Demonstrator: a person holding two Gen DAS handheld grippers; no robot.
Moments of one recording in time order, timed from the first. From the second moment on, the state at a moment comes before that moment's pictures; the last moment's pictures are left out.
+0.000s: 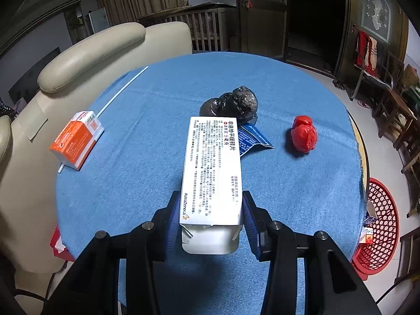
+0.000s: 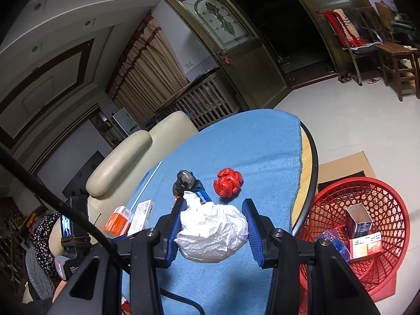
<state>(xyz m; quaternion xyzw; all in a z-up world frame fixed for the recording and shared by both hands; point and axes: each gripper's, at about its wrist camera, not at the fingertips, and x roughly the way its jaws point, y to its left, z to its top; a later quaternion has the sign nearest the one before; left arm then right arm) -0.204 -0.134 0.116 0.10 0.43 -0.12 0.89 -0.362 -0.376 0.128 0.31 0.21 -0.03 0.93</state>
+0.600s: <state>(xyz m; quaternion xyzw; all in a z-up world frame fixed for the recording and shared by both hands) -0.187 -0.134 0.101 0.07 0.44 -0.15 0.88 -0.353 -0.376 0.132 0.30 0.23 -0.06 0.92</state>
